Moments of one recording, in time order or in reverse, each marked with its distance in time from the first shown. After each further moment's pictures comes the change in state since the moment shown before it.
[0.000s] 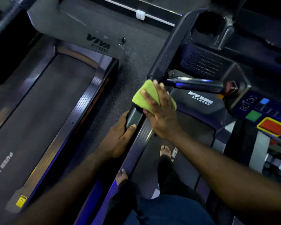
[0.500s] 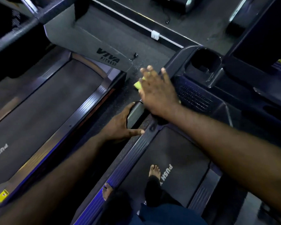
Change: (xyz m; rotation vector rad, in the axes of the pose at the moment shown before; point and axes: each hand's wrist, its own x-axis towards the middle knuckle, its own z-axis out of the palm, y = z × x) left_hand 0.107 0.067 0.001 0.135 0.013 -0.004; right_hand 0.166 0.067 -0.052 -0.589 -0.283 -0.238
